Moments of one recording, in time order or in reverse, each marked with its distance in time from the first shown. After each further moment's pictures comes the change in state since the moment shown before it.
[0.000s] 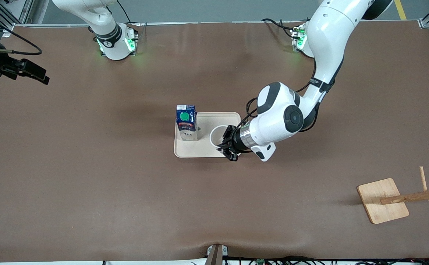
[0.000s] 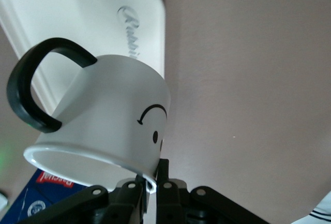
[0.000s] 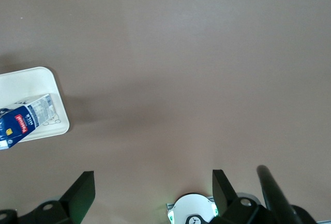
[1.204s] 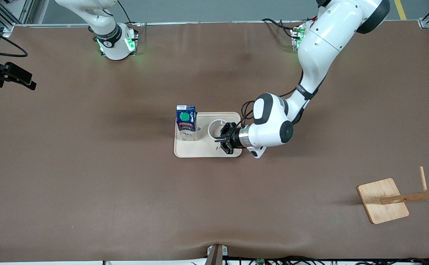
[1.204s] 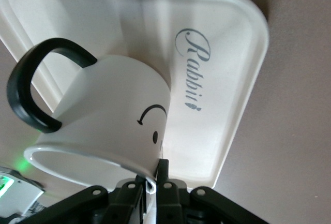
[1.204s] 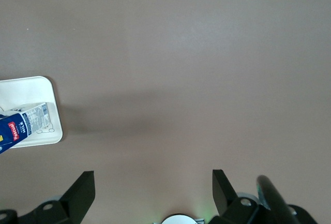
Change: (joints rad) left arm 0.092 0.094 -0.122 -0.167 -0.198 0.098 0.267; right arm -0.227 -0.001 0.179 -0.004 0.002 0.072 -0.130
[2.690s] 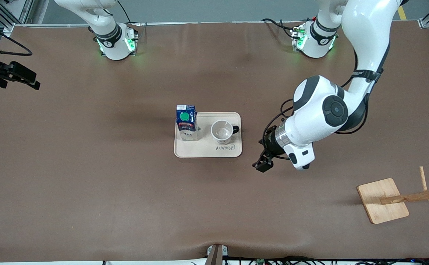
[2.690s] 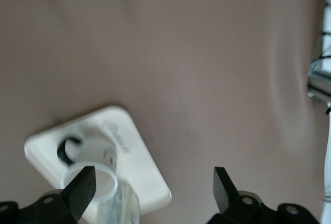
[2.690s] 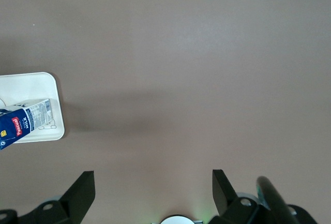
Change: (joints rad) left arm 0.153 -0.235 -0.008 0.153 0.679 -0.262 0.029; right arm 0.050 0.000 -0.032 0.000 0.001 0.006 -0.020
